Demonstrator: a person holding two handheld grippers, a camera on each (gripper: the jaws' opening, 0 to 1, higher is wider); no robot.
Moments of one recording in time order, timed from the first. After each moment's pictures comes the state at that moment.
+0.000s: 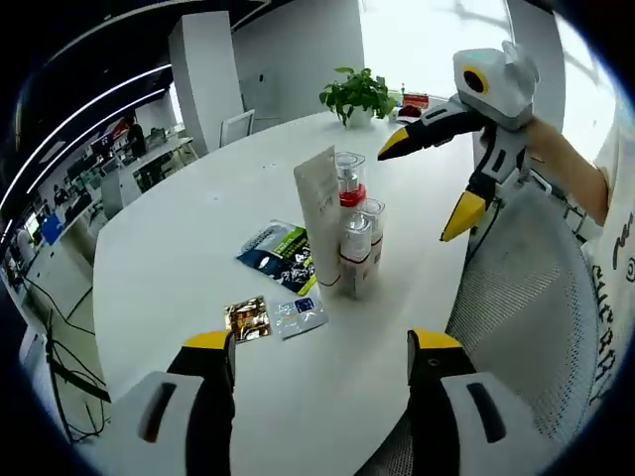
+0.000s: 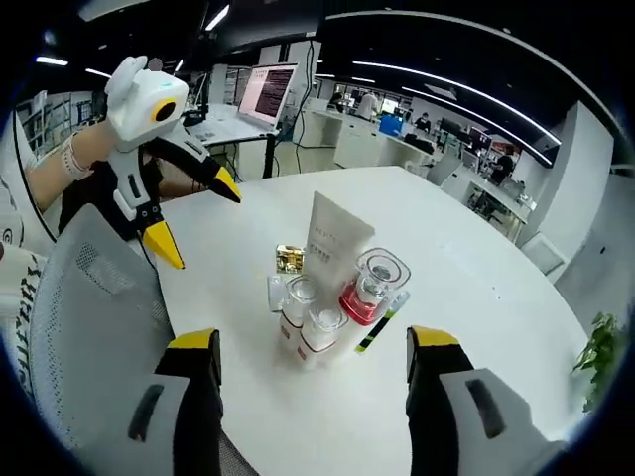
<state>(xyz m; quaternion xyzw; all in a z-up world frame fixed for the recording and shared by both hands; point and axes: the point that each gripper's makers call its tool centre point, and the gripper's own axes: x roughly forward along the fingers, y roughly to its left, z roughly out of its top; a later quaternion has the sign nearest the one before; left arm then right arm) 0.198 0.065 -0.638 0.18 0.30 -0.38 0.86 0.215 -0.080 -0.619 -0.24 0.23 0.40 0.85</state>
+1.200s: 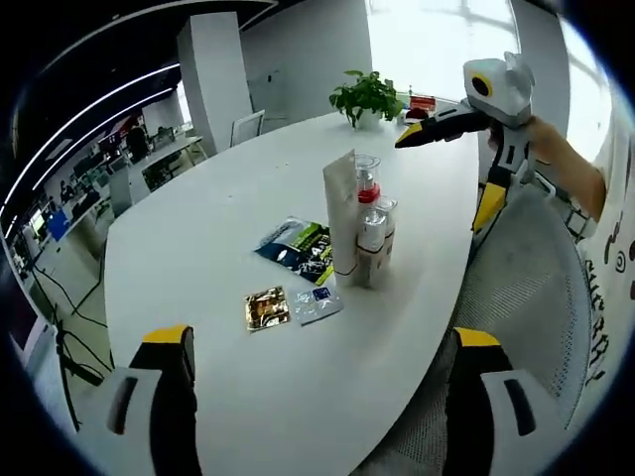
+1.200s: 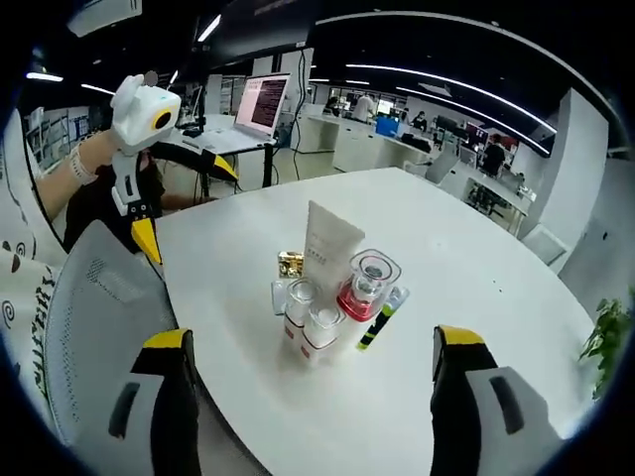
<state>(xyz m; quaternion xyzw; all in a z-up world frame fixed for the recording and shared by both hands) 0.202 0.093 -0.635 0.18 0.30 -0.36 0.86 0.214 -0.086 -0.617 -0.22 0.24 0.40 0.85</state>
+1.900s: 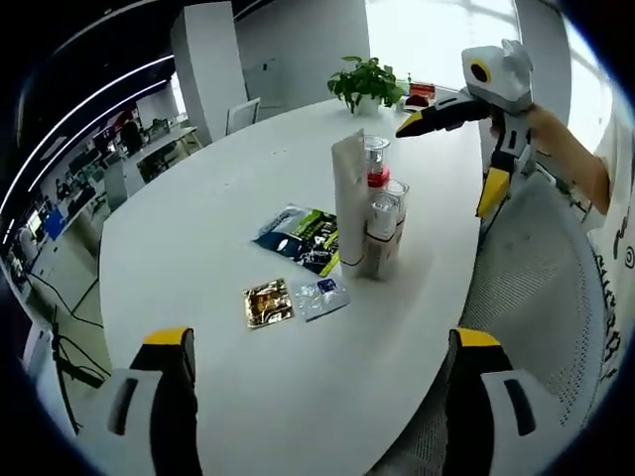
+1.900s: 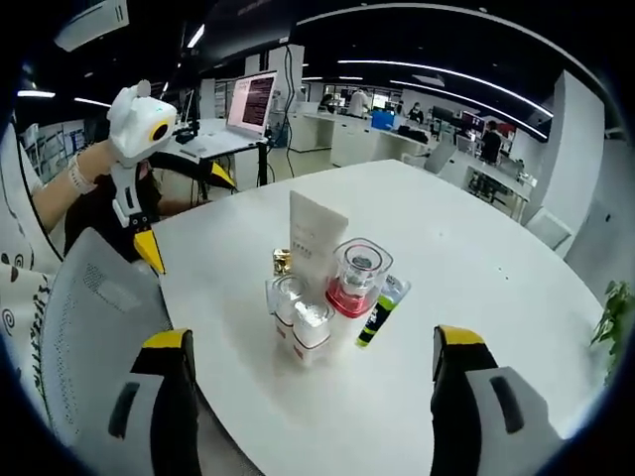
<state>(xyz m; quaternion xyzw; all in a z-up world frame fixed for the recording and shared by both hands) 0.220 0.090 -0.653 0.20 0.32 -0.36 0.85 0.230 -0.090 -0.629 -0.19 0.26 0.41 0.86</state>
